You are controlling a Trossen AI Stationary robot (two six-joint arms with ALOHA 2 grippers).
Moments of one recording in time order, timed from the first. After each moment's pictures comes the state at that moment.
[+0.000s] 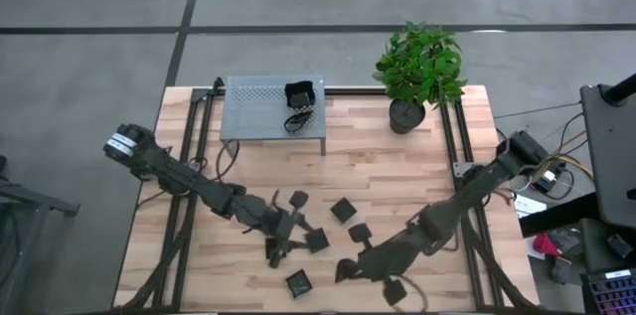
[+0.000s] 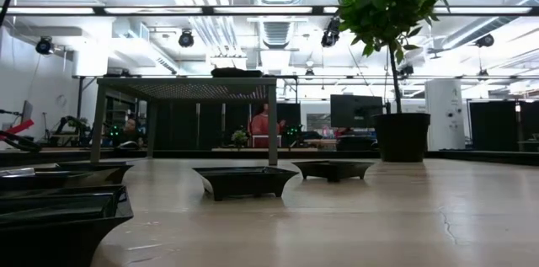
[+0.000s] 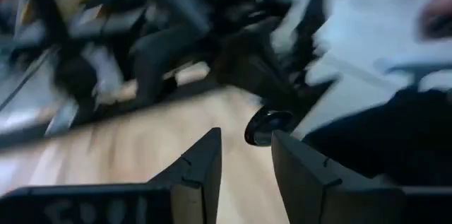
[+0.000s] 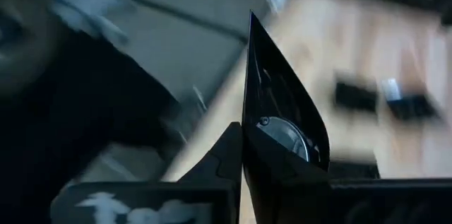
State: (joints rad) left arm -0.44 1.49 0.85 0.54 -0.08 0.09; right arm 0.64 1.65 1.21 -0.18 0.10 0.15
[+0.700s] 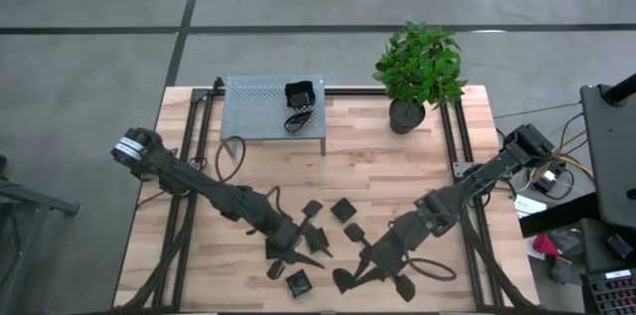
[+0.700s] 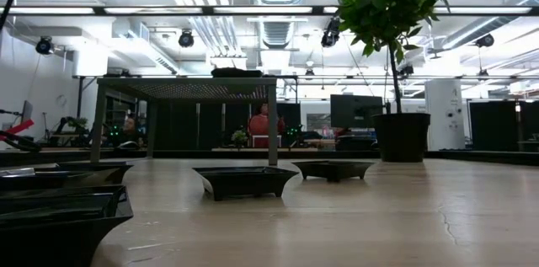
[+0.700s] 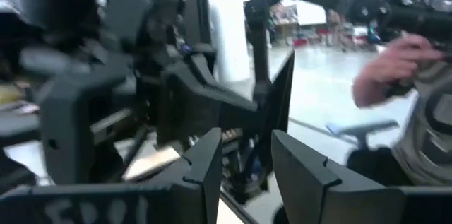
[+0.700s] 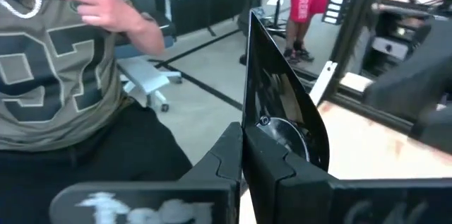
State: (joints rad) left arm -0.43 1.57 1.02 0.68 0.14 0.12; right arm 0.58 1.56 1.21 0.10 -0.16 -0.02
